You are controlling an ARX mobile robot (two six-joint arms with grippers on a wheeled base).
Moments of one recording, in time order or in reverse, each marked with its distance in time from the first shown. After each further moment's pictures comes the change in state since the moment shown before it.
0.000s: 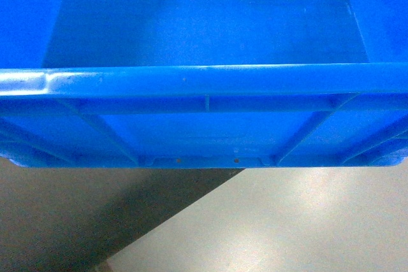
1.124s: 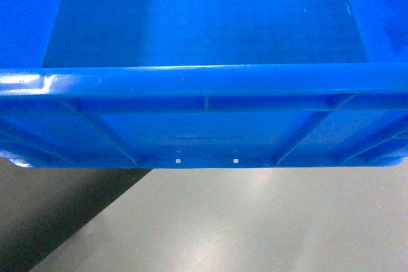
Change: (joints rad) left arm 0.000 0.000 0.000 0.000 0.000 0.000; right arm 0.000 0.000 0.000 0.000 0.001 -0.001
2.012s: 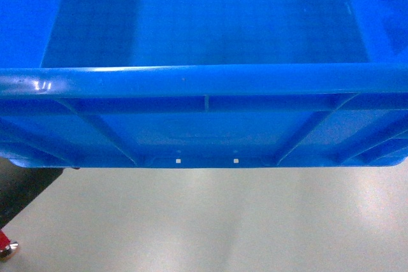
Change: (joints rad) left arm 0.000 0.000 0.000 0.000 0.000 0.000; right arm 0.001 0.000 0.000 0.000 0.005 -0.003
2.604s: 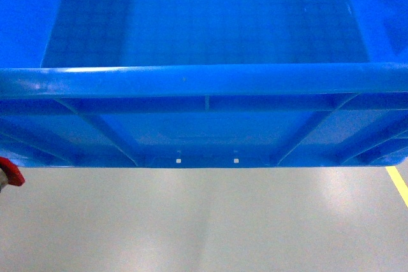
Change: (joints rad) left arm 0.000 0.000 0.000 0.000 0.000 0.000; right arm 0.000 0.000 0.000 0.000 0.000 0.000
